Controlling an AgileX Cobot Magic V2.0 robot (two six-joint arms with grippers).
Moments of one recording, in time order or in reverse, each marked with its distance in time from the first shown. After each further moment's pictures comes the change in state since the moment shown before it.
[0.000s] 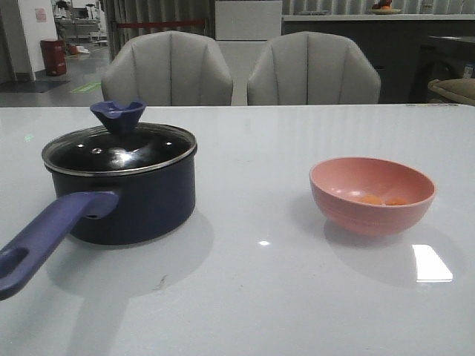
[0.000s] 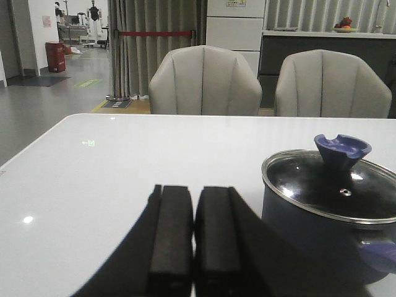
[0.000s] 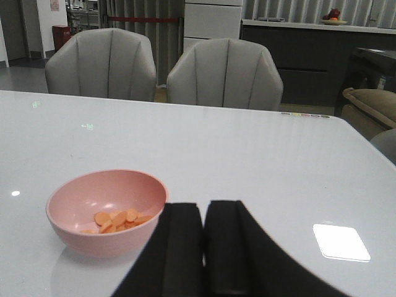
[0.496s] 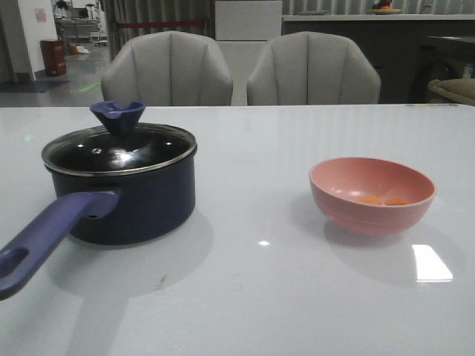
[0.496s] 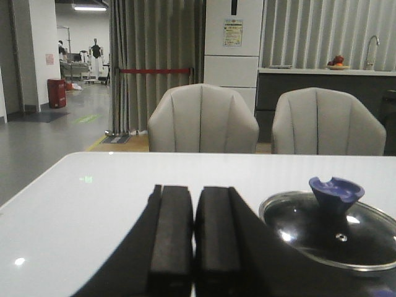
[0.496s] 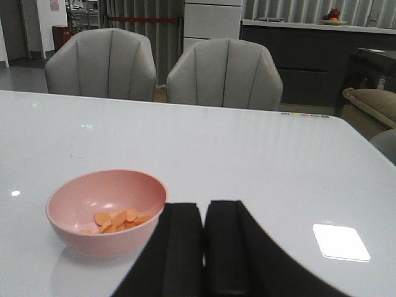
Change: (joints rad) left arm 0.000 0.000 0.000 -0.001 -0.132 0.000; right arm 0.000 0.000 0.000 0.000 0.000 0.000
